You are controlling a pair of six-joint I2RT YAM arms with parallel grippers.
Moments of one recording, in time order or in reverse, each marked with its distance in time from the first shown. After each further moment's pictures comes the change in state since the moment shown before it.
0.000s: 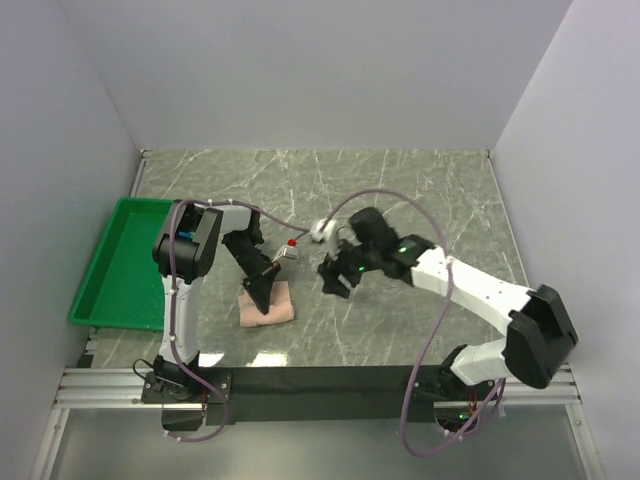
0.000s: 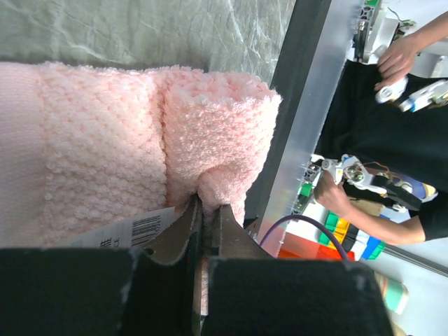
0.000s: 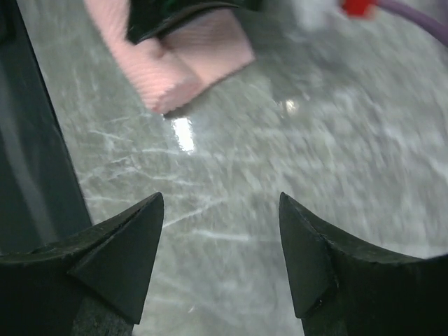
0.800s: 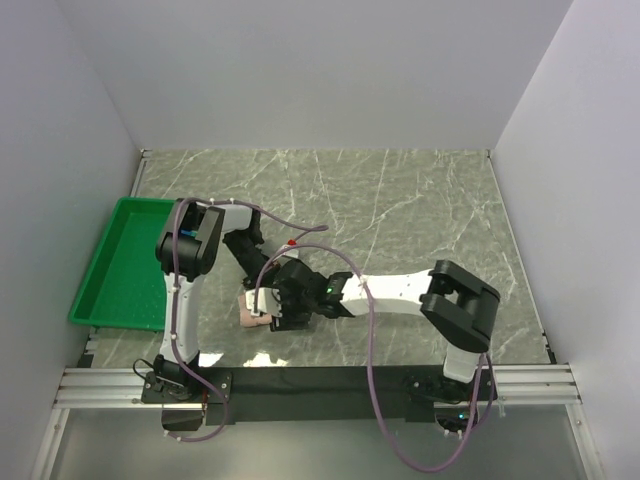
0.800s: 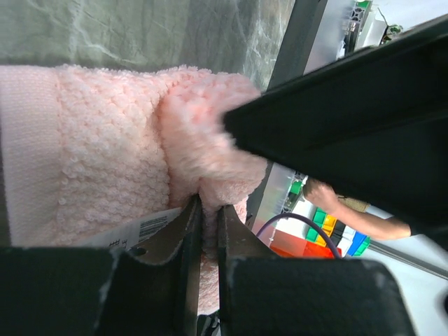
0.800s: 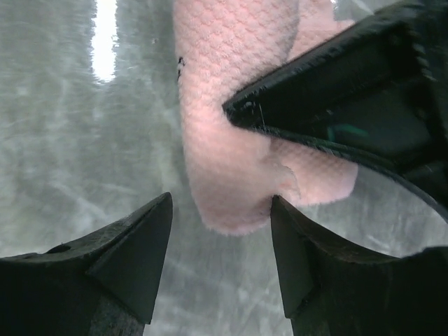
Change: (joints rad) left arm 0.005 0.038 0.029 -0.028 0.002 -0.009; right arm 0.454 0.415 0.056 0.294 0.259 -0.334
